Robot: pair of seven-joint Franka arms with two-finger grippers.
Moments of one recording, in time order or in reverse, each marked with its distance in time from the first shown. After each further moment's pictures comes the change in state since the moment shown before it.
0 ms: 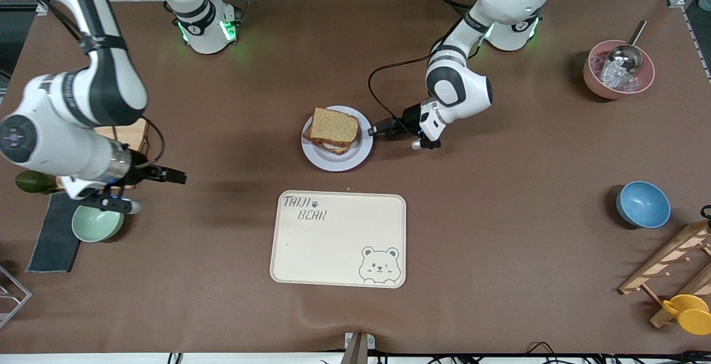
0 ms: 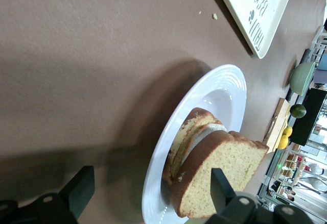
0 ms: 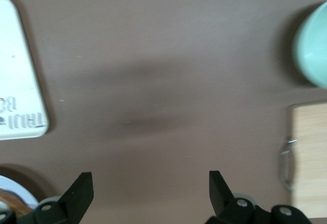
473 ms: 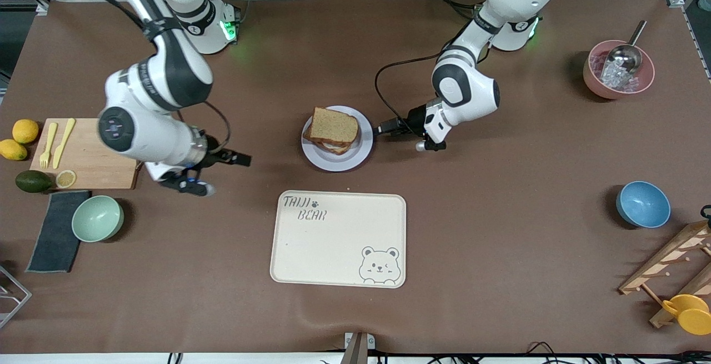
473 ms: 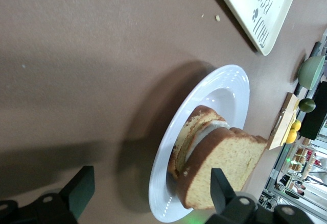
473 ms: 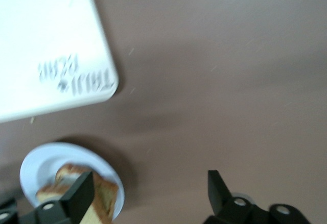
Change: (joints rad) left arm 0.030 -0.042 0.000 -0.029 0.174 -0.012 -0.144; right arm -0.002 0.016 0.249 -0.074 0.041 0.057 0.370
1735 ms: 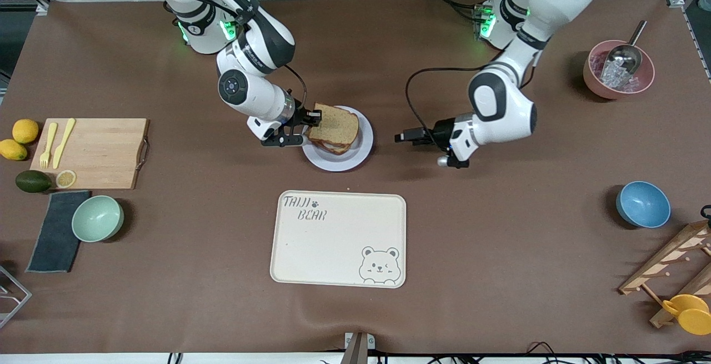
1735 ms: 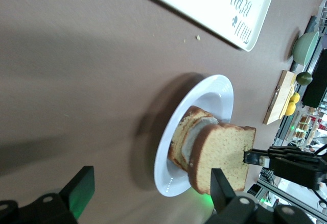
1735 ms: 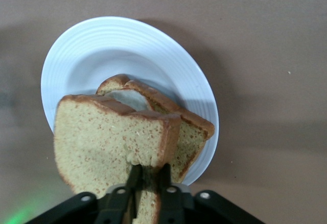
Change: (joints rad) left arm 0.177 -0.067 -0.002 0.005 0.431 -0.187 -0.210; right arm 0.092 0.033 0.311 -0.394 0.214 0.514 -0.005
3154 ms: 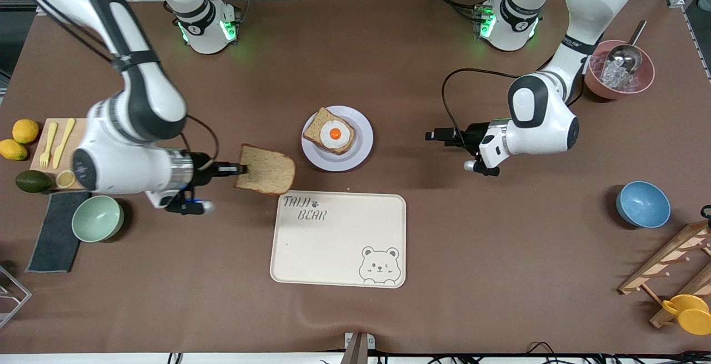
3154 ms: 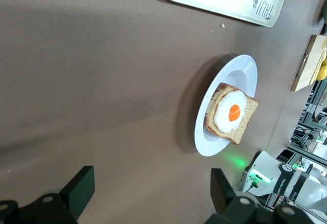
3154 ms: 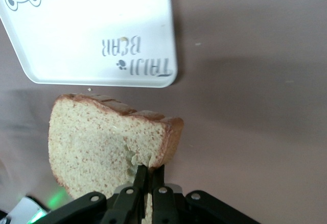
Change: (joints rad) left arm 0.215 -0.067 0.009 0.026 0.424 -0.253 -0.110; right arm -0.071 0.105 -0.291 0.493 0.034 -0.530 -0.268
